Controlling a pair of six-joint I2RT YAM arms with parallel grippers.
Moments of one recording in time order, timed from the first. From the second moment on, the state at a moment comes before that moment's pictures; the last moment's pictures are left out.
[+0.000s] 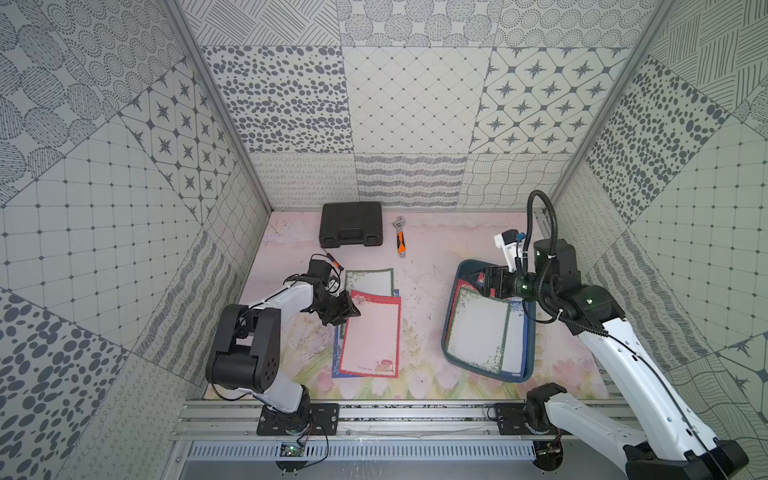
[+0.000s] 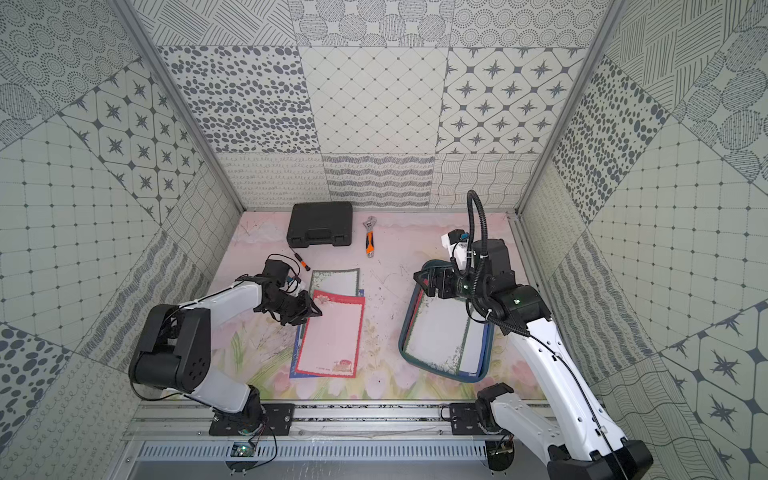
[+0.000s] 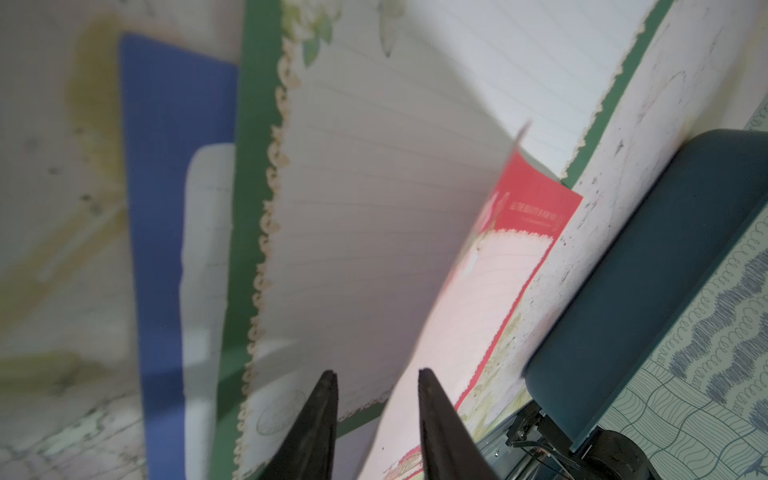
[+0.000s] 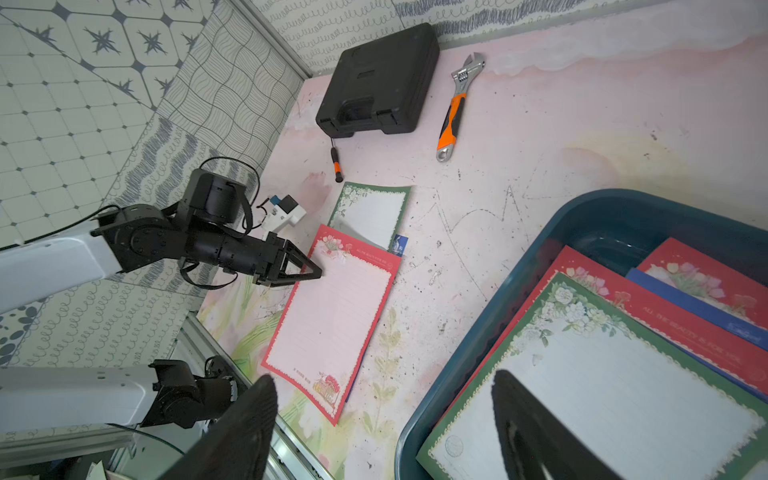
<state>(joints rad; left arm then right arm) -0.14 1.56 0.82 -0.62 0.54 -0.49 0.33 0.98 1.10 -0.75 -0.42 0.33</state>
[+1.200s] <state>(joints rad) -0.32 1.03 1.03 -0.84 0.02 -0.56 0.33 0.85 0.91 -0.92 -0.18 0.42</state>
